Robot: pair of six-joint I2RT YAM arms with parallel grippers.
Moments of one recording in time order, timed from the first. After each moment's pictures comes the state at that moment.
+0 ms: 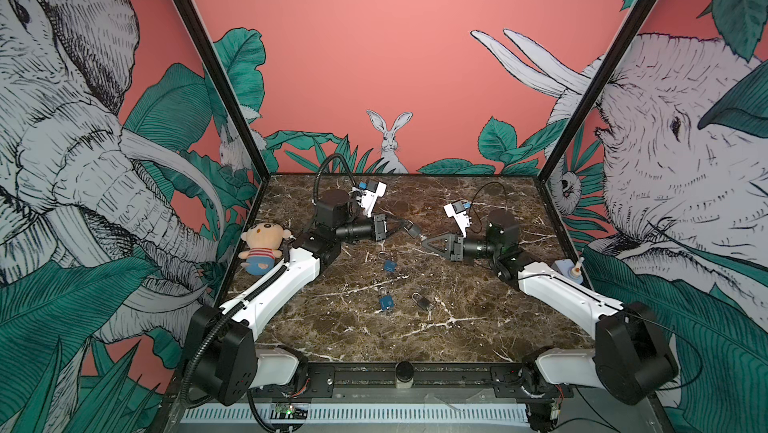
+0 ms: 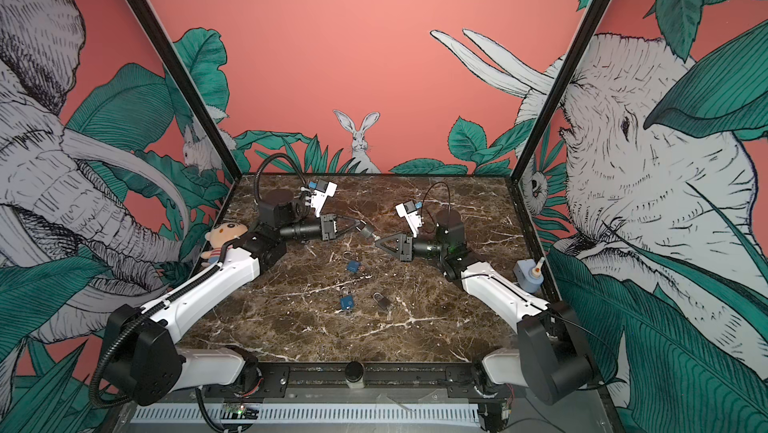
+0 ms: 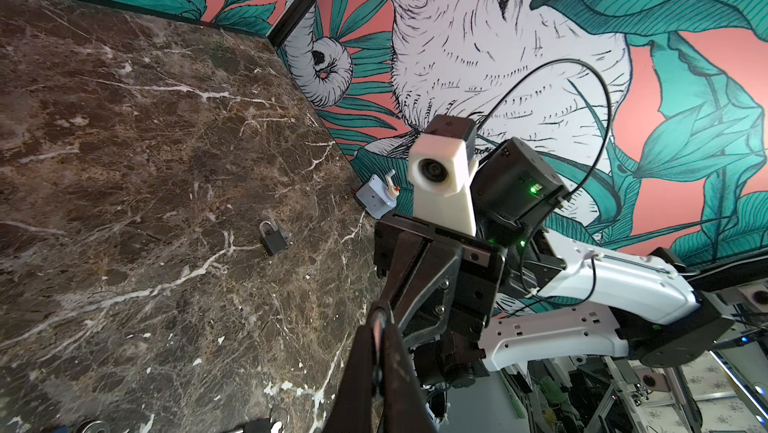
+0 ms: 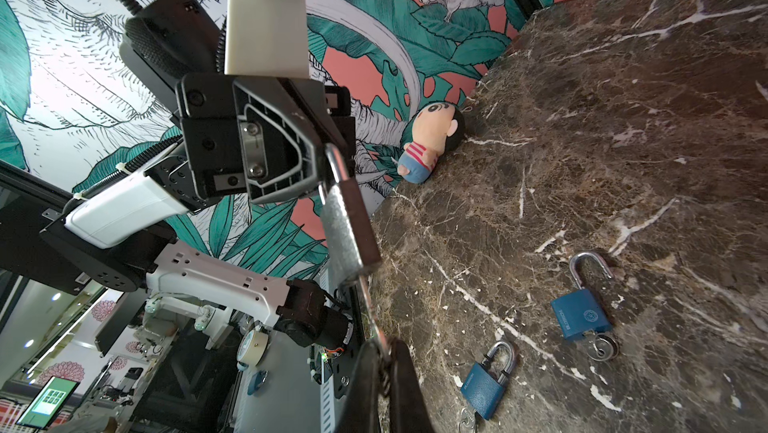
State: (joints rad) left arm -0.48 1.32 0.99 0.08 0.83 -0.66; right arm 0.42 1.32 0.74 0.34 -1.01 0.59
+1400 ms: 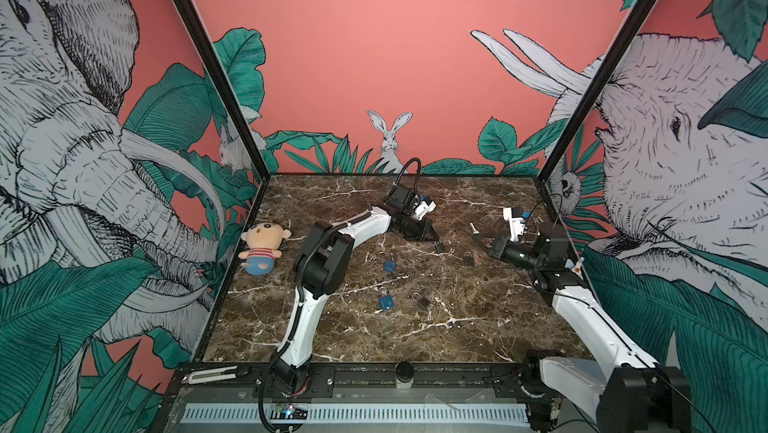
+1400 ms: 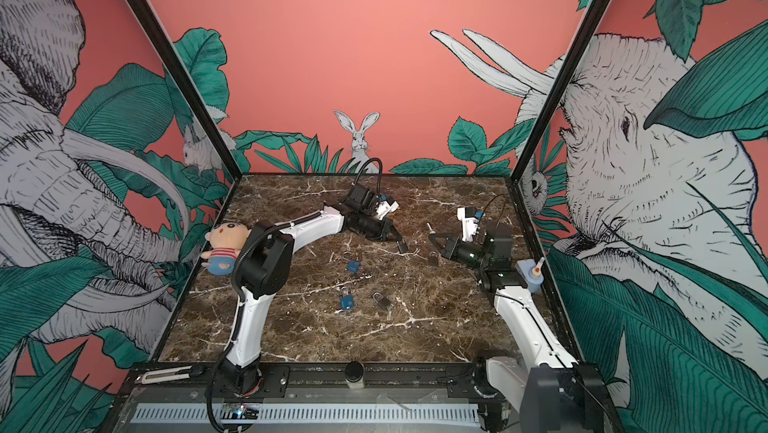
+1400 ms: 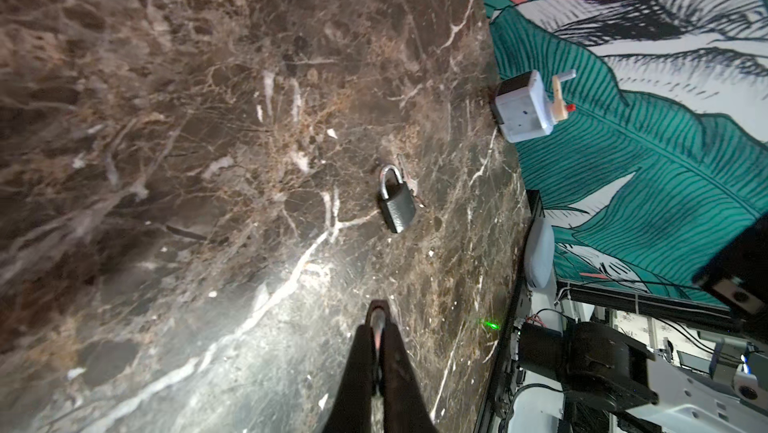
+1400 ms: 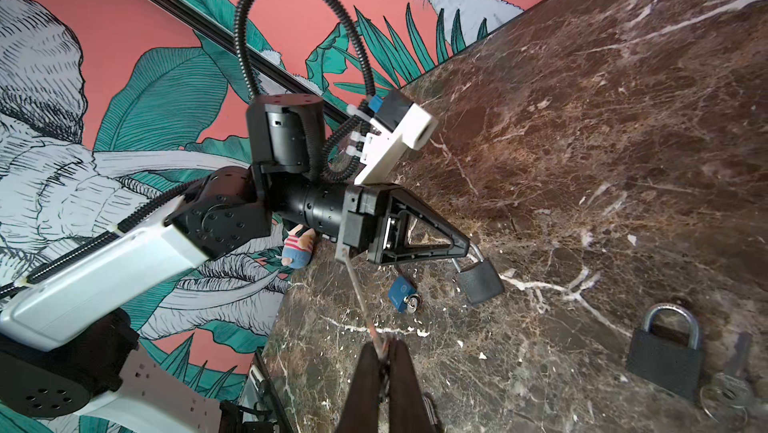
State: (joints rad) left arm -0.64 2.23 1.74 -0.46 0.76 -0.36; right arm 0.04 1.05 0.61 0.04 -0.82 0.59
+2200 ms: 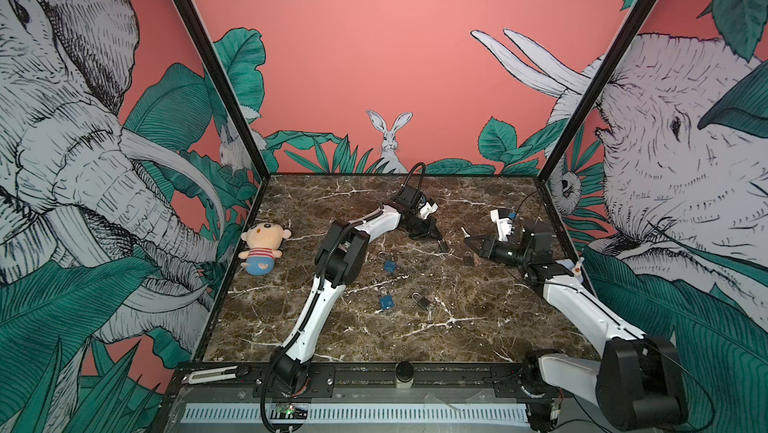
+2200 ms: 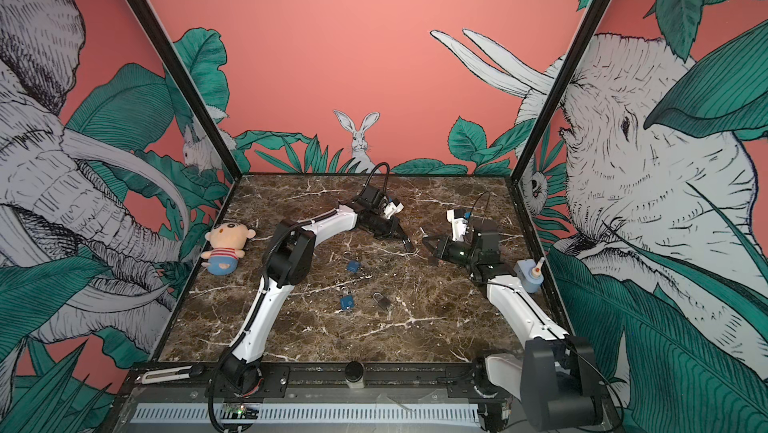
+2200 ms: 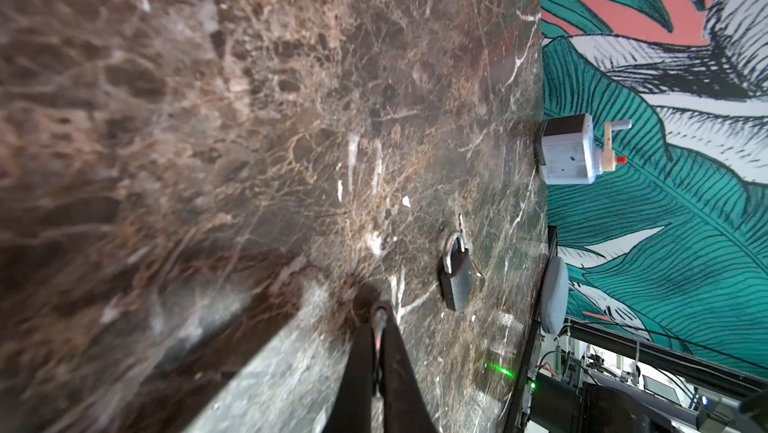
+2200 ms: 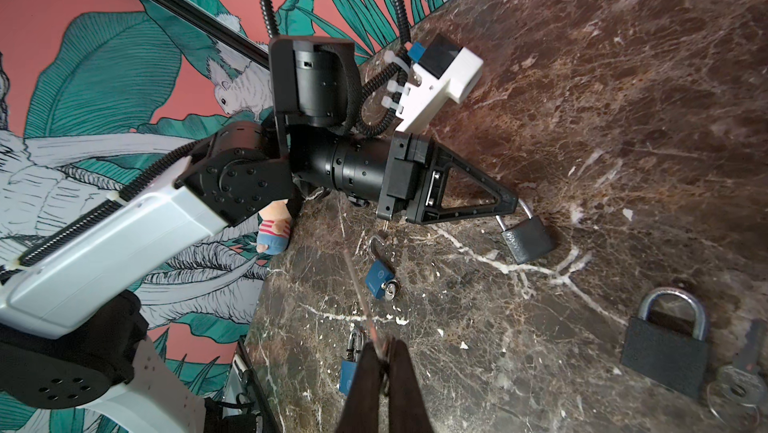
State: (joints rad) left arm -0.63 2.47 2.00 -0.50 0.77 -0.44; right arm 0.13 1.19 0.64 0.04 -0.74 0.56
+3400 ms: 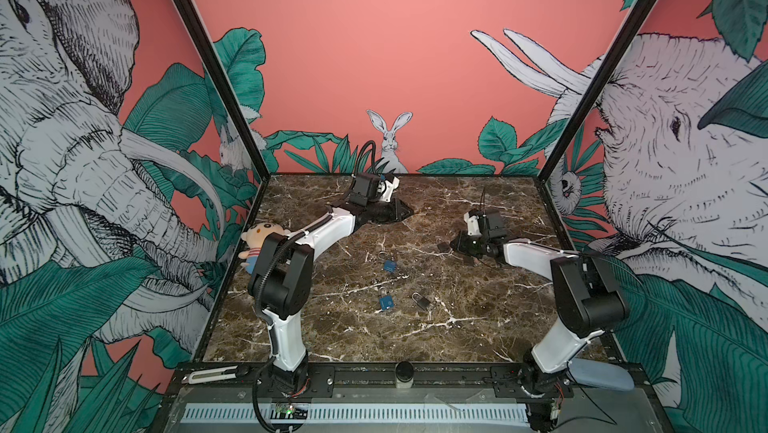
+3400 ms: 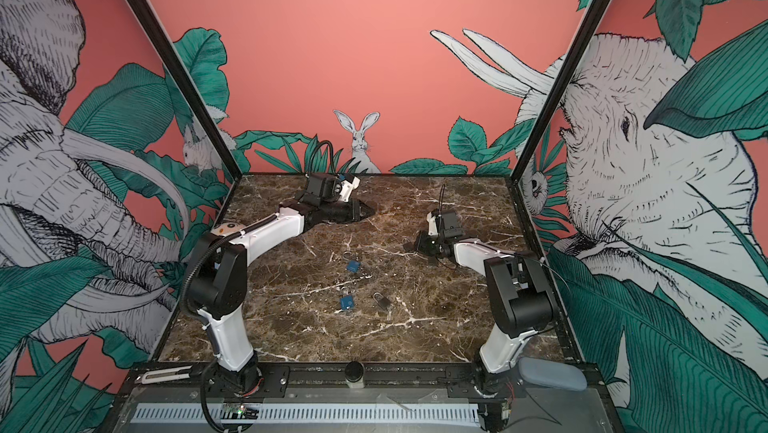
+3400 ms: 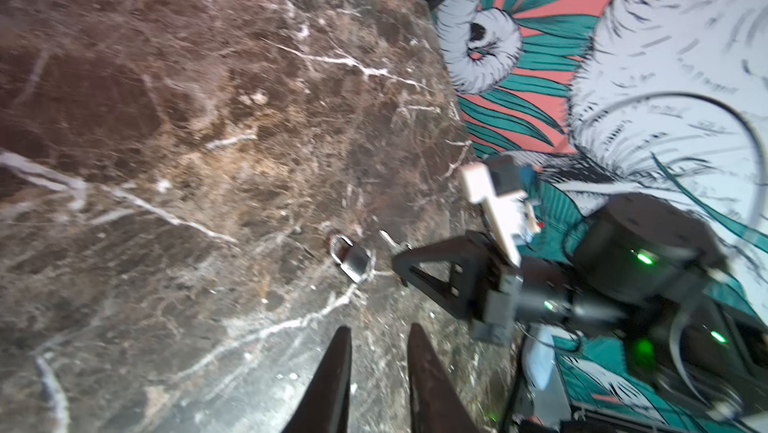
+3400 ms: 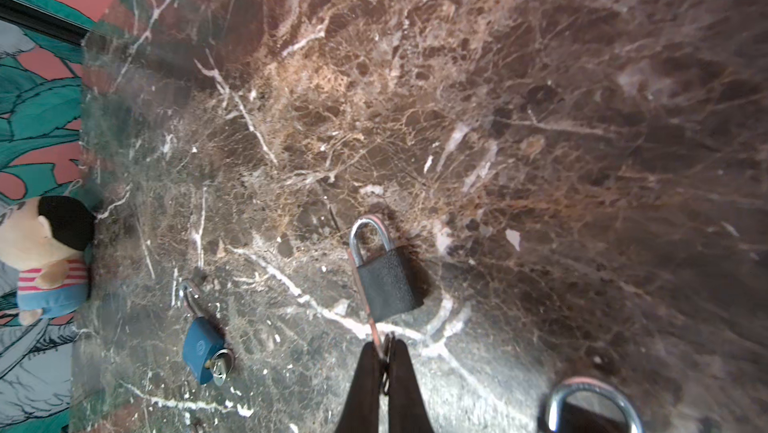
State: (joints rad) left arm -0.47 1.85 1.38 -0.16 0.65 -0.53; right arm 0.28 1.71 0.91 -0.08 -0.35 0.50
